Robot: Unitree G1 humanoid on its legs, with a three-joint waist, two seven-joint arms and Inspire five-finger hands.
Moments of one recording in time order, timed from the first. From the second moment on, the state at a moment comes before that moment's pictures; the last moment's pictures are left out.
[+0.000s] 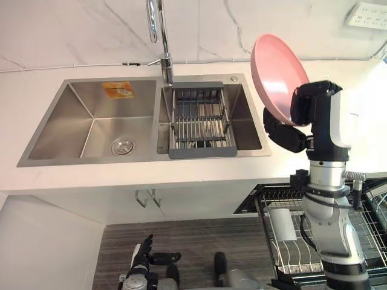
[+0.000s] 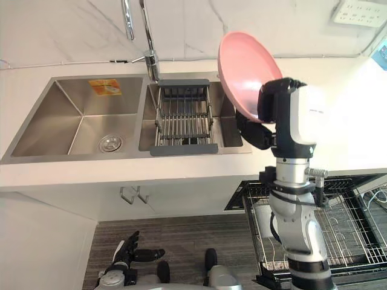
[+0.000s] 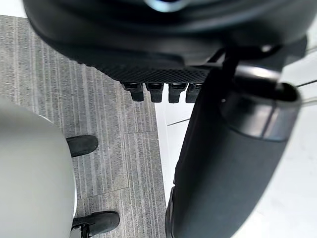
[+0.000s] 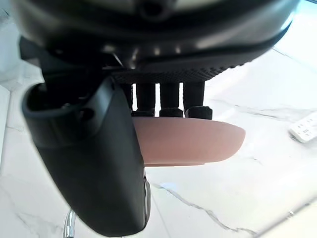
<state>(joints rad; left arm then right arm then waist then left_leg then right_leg) 0.05 0.10 -0.07 1.02 -0.01 -0.17 0.13 0.01 -0.36 -0.08 -0.42 -0.66 -0.14 -0.37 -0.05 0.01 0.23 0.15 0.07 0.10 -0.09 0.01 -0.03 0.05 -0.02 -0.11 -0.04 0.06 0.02</state>
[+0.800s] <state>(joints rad) 0.06 0.08 -0.10 1.10 0.03 -0.17 0.12 0.30 -0.30 -0.30 -0.45 -0.66 -0.13 -0.34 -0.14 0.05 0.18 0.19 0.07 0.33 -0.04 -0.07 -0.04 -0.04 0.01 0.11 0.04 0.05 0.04</state>
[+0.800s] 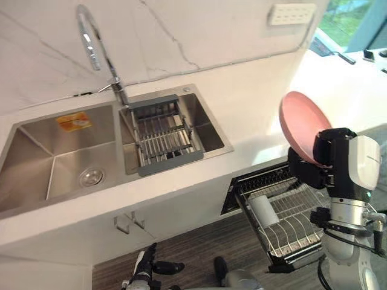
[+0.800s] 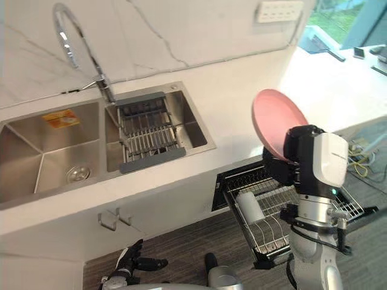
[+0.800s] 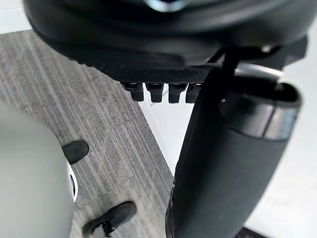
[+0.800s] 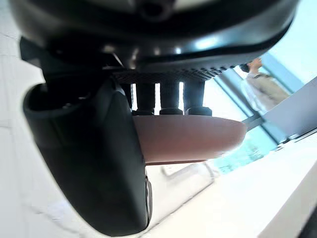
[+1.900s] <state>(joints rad) -0.02 0.02 -0.16 1.02 0.02 -0.22 0.12 -0.09 -0.40 -0.40 0.04 -0.57 -0.02 -0.40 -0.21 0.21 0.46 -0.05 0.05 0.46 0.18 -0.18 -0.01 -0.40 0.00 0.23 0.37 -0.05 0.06</state>
